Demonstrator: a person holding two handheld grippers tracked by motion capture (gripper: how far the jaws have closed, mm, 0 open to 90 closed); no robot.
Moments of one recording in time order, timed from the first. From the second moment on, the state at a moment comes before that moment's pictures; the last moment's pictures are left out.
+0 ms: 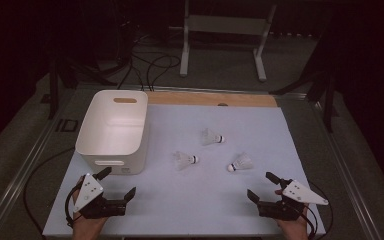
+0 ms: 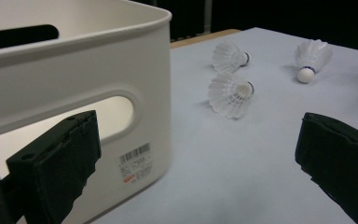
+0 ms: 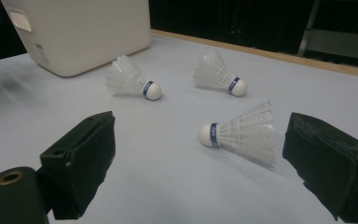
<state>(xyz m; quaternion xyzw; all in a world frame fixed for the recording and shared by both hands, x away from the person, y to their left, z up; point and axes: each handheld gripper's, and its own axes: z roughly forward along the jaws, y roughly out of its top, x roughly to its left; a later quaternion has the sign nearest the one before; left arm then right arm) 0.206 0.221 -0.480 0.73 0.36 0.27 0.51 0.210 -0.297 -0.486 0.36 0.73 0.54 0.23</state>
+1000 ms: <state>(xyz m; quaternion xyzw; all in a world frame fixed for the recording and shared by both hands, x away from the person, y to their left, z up) 0.205 0.220 -0.479 0.73 0.37 0.27 0.52 0.221 -0.295 -0.471 0.37 0.73 0.52 0.23</state>
